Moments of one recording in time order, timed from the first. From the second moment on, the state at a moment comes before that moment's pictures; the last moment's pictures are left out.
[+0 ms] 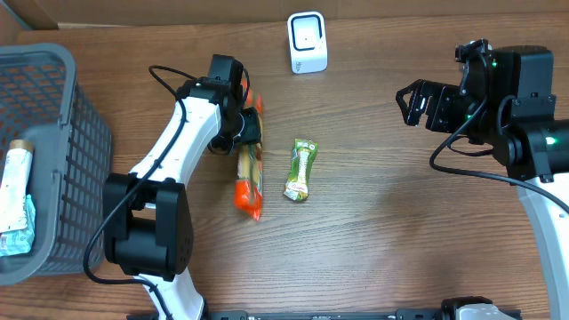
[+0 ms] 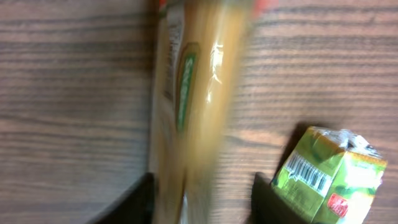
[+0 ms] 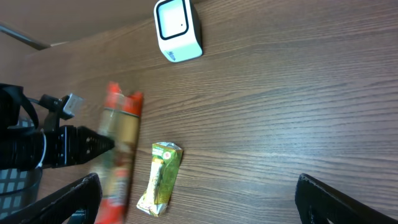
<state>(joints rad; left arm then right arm) -0.19 1.93 1.47 -0.91 0.14 -0.38 0.09 1.33 1.46 -0.93 -0.31 0.28</state>
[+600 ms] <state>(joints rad) 0.13 1.84 2.39 -1.49 0.24 -0.21 0.09 1.33 1.46 -0.93 -0.31 0.28</state>
